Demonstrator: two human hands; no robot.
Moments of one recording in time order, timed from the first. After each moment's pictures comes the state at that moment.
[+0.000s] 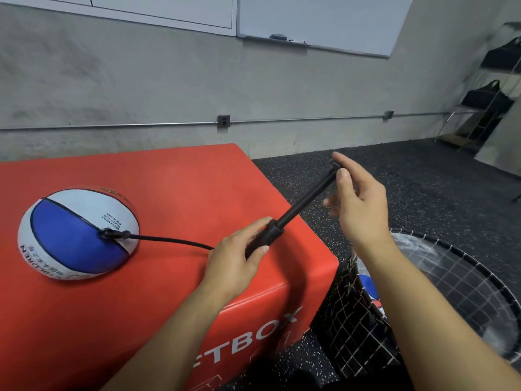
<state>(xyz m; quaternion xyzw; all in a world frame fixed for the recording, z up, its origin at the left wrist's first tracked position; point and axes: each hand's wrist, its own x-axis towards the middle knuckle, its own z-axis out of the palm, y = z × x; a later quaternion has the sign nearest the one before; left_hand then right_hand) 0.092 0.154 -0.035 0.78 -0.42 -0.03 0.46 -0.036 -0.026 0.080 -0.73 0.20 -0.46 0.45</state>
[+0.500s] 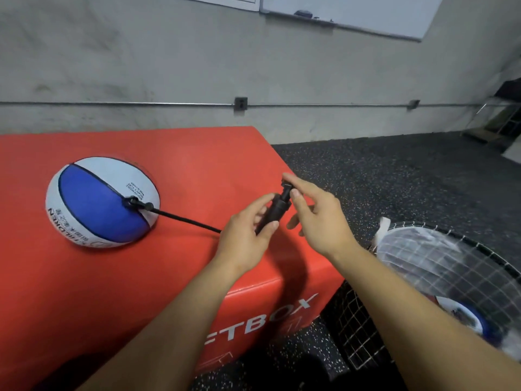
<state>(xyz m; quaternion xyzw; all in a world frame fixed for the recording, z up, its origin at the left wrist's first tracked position) 0.108 0.156 -0.039 0.73 -0.35 -0.06 0.58 0.009 0.021 0.026 -0.86 0.13 -0.29 0.40</state>
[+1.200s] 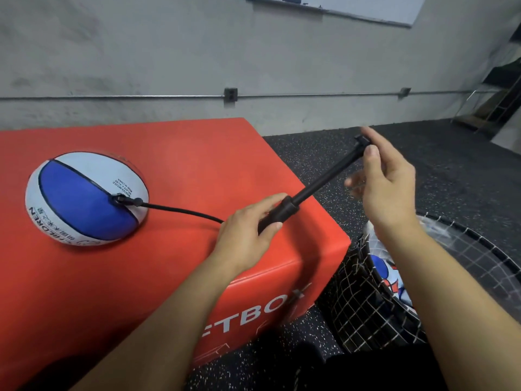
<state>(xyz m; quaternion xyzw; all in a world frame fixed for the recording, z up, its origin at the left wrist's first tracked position) 0.094 0.155 -0.032 0.78 -0.43 -0.04 0.45 -0.040 -0.025 0.073 -0.73 0.21 -0.47 0.45</state>
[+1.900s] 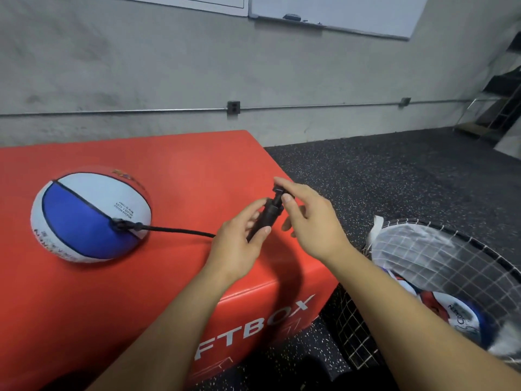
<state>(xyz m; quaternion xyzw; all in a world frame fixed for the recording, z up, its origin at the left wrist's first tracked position) 0.103 0.163 -0.033 0.74 -0.36 -0.07 0.57 0.006 0.021 0.028 -0.87 0.12 -0.30 0.37</state>
